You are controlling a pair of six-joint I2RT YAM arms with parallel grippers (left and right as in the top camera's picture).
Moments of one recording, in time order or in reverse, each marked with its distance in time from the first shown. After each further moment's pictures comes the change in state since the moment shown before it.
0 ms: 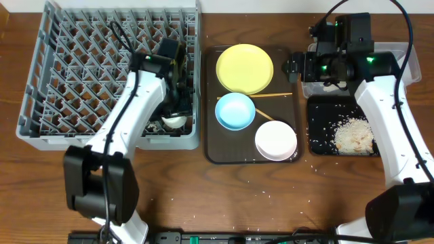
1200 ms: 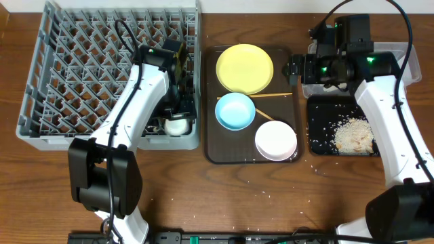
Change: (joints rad) left arm -0.004 0.045 0.079 -0.150 0.031 -0.002; right arm 0.000 0.000 0.000 -0.026 0.001 0.000
